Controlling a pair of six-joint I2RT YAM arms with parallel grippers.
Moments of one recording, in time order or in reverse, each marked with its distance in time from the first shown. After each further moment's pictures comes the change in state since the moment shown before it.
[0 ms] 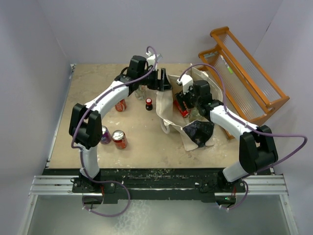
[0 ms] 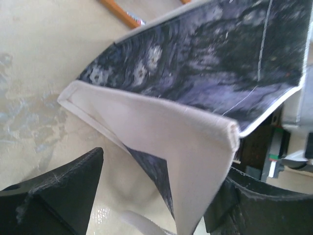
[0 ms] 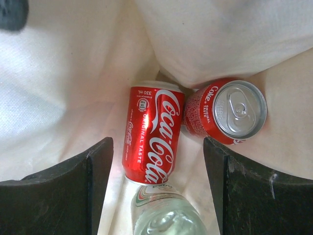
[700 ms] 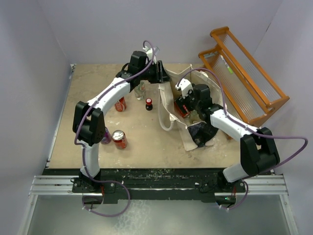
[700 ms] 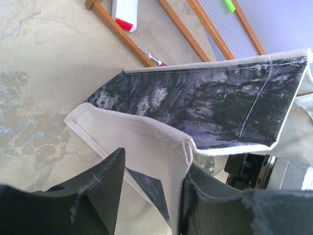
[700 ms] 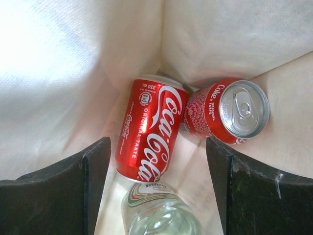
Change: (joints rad) left arm 0.011 0.074 0.132 0.023 -0.092 -0.143; right arm 0.010 -0.021 -0.068 0.062 0.007 -0.091
